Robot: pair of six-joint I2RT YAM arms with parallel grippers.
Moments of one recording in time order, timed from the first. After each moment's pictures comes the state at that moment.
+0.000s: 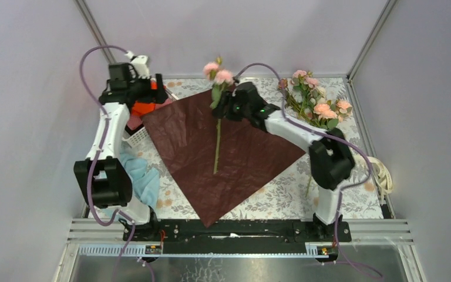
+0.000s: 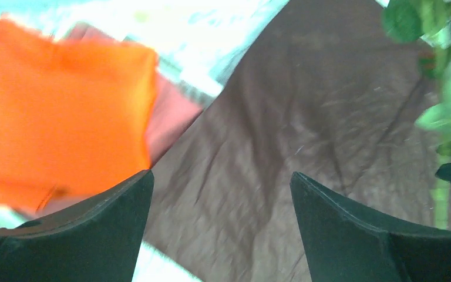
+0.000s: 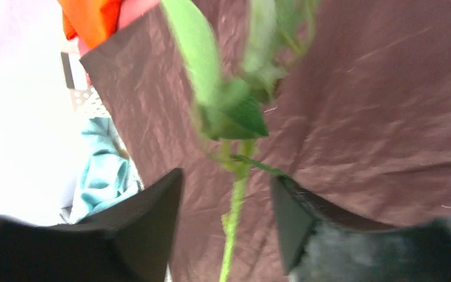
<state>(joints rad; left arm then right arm) 0.06 1.60 1.51 -0.49 0.39 0.07 0.61 1.82 1.43 -0.11 -0.13 0.63</state>
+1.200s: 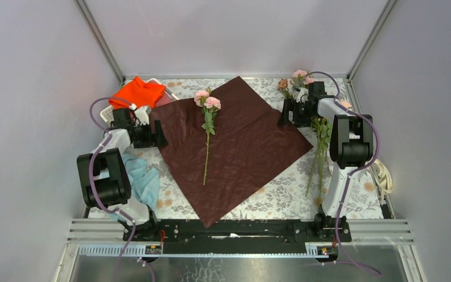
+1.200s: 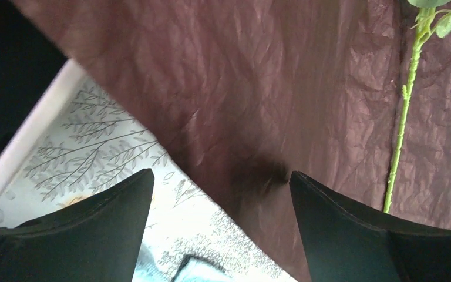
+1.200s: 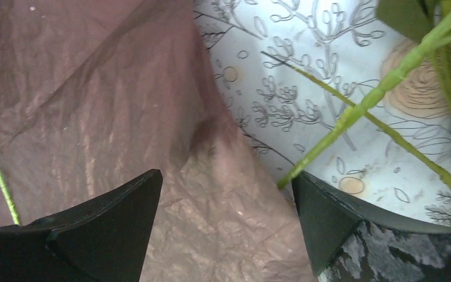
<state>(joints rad) 0.29 1.57 0.93 -0.40 0.51 0.14 0.01 2.06 1.45 -0.50 -0.43 0.08</state>
